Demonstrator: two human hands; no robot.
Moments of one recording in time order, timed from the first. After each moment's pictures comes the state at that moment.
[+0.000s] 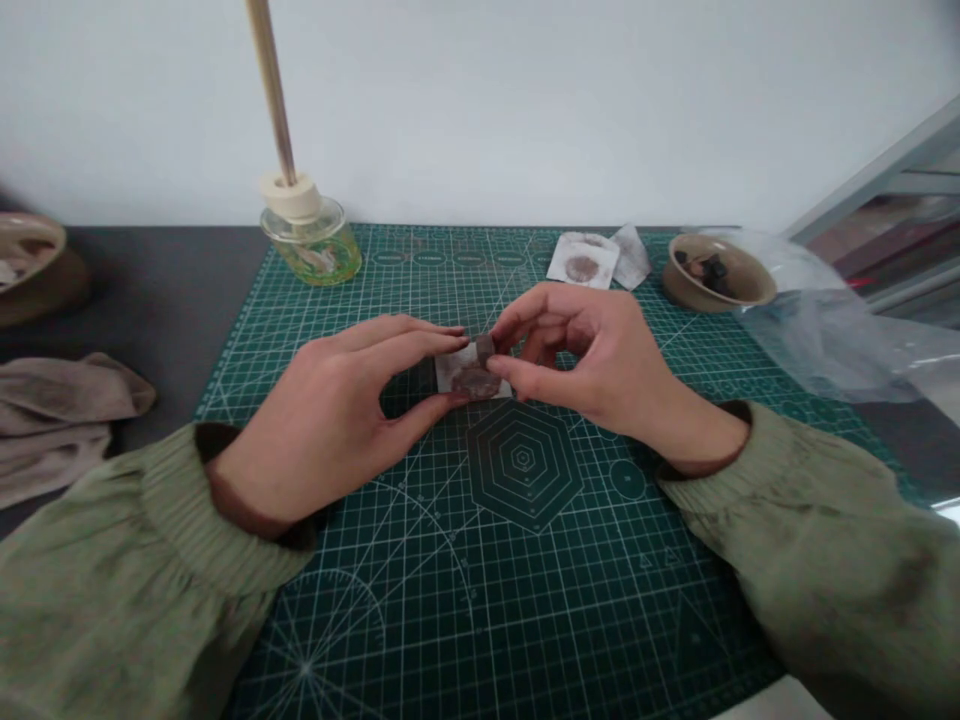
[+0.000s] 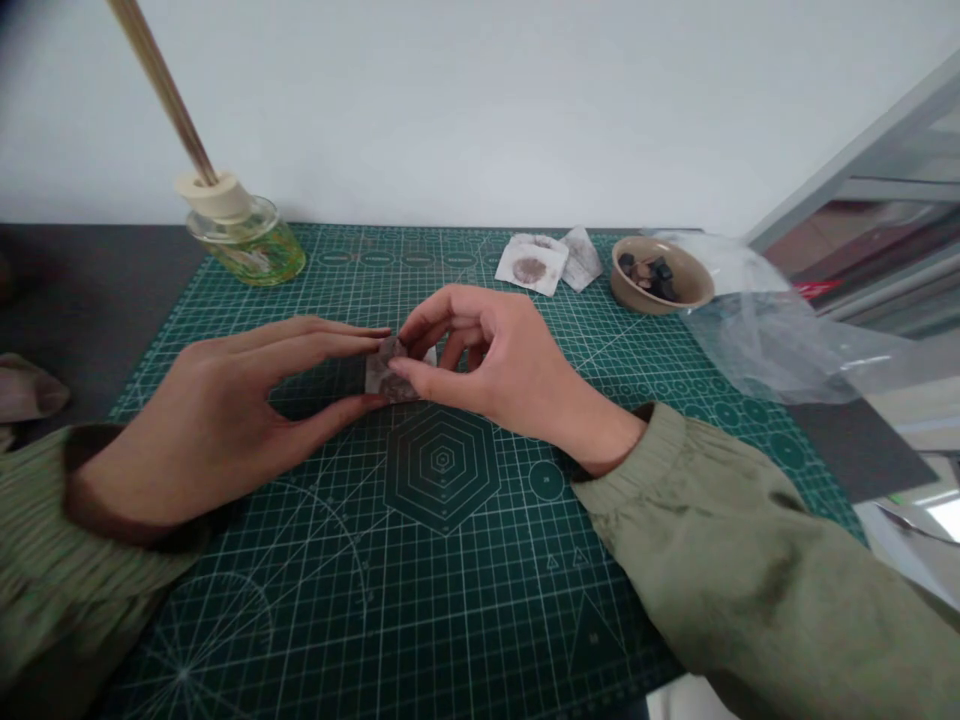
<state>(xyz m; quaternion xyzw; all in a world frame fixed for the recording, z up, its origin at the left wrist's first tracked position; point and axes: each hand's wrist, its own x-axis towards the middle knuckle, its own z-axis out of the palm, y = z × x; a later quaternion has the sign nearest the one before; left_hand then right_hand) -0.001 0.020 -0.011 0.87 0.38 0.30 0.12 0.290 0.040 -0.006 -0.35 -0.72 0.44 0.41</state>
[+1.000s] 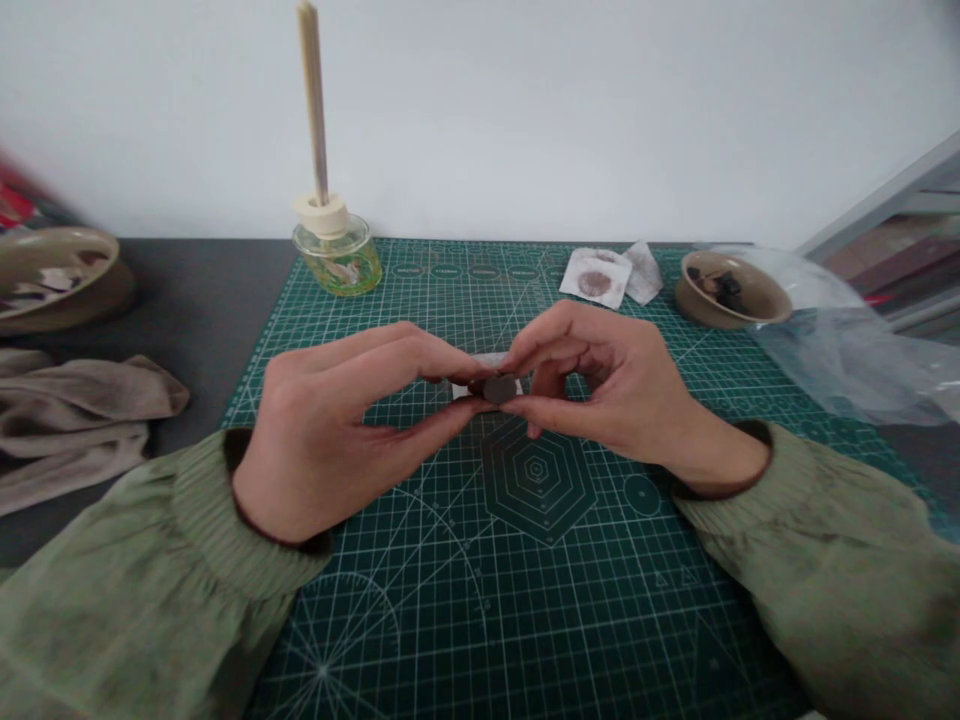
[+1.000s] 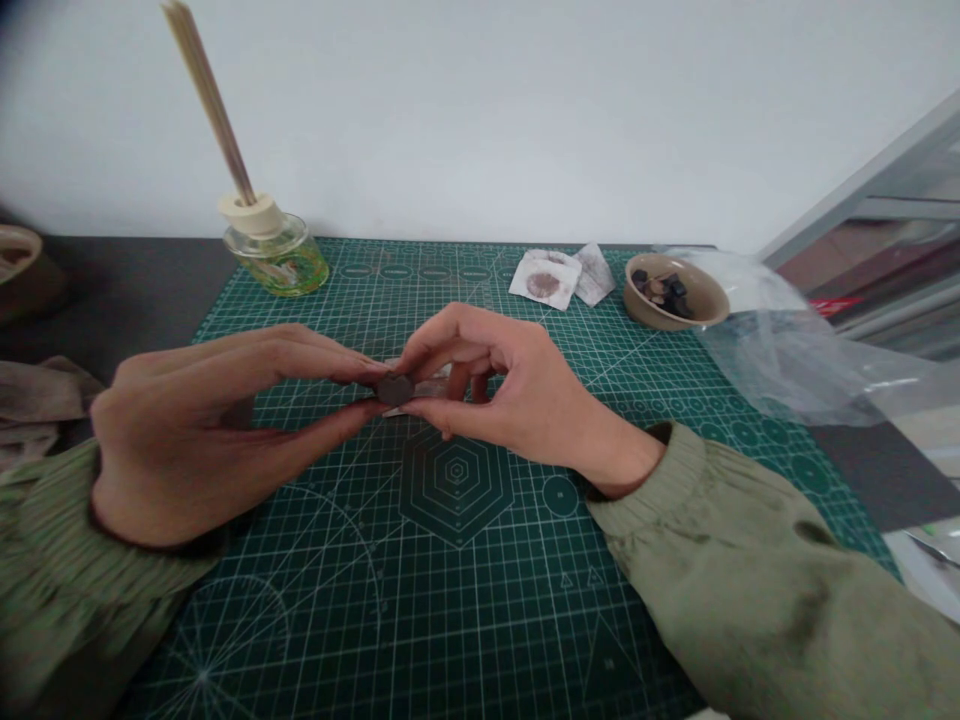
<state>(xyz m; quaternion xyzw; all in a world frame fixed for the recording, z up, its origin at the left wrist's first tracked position) 0.005 0.002 0.004 0.84 0.34 0.41 0.11 0.290 0.034 -0.008 -0.24 -0.70 0.53 0.42</state>
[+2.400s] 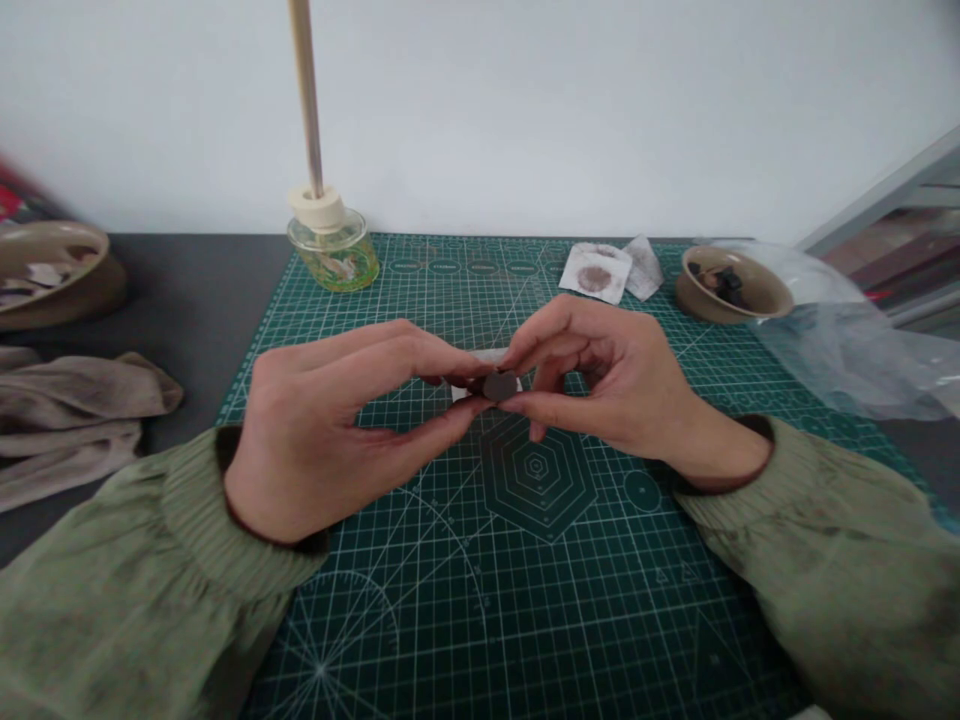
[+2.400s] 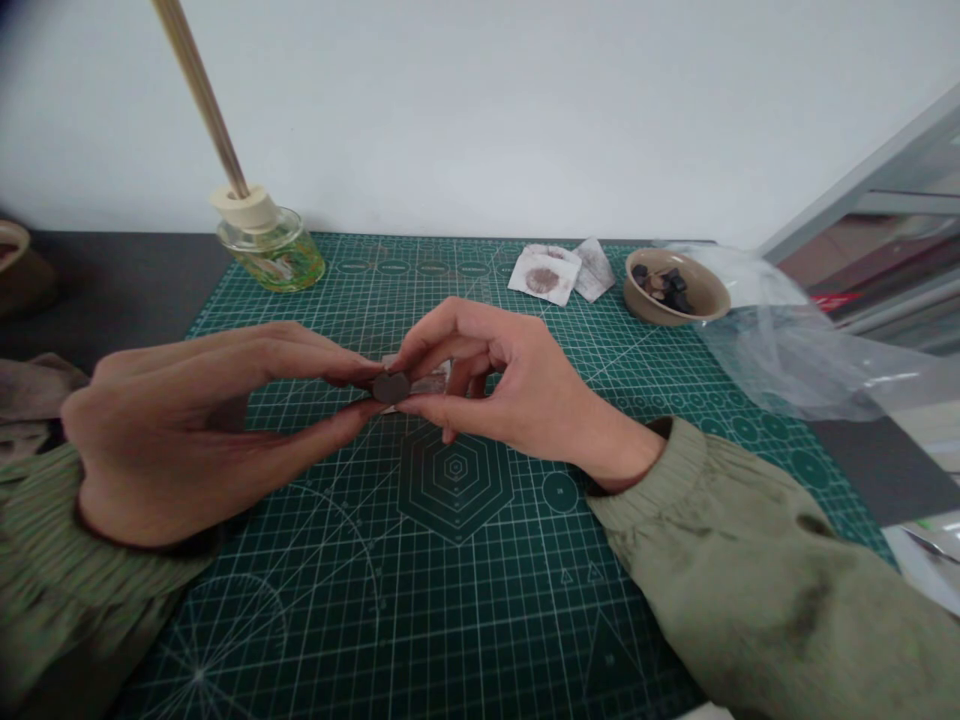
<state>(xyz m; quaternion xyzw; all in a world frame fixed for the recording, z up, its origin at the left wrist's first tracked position) 0.006 -0.002 0.008 0.85 0.33 0.41 0.09 0.289 0.033 -0.007 -0.24 -0.68 0.55 0.41</state>
